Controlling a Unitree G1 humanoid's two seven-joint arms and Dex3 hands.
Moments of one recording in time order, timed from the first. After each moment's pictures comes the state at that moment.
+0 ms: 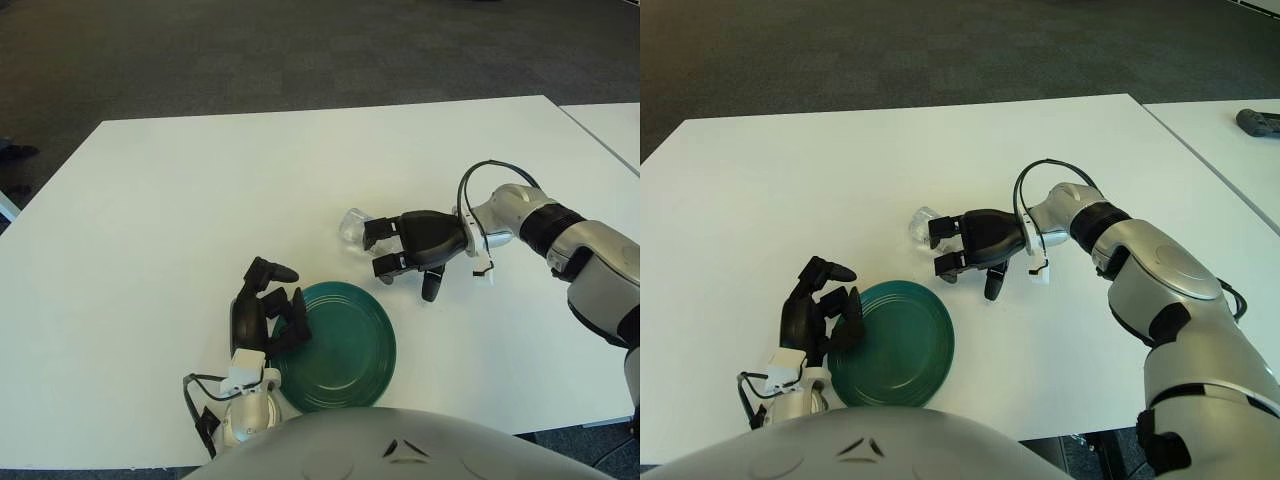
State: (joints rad) left arm 0.63 -0.07 -0.35 -0.39 0.19 -0.18 0.39; right arm -0.99 -0.61 1.18 0.84 -1.46 -1.23 -1.08
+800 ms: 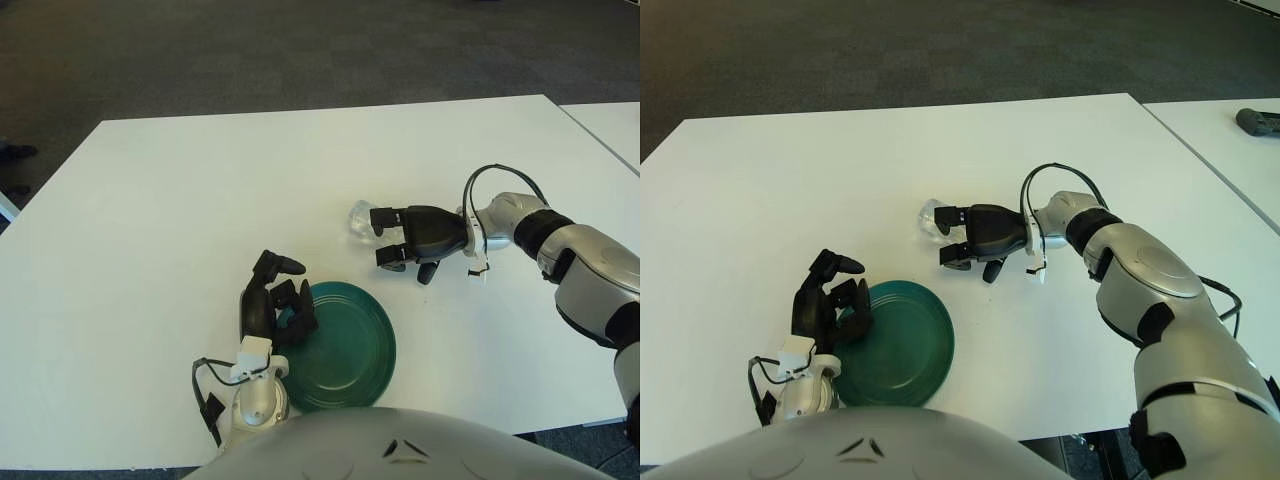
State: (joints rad) left arm 0.54 -0.08 -0.35 -0.28 0.13 -0.22 0.39; right arm -0.99 -0.56 1.22 1.02 -1.48 -1.06 -1.30
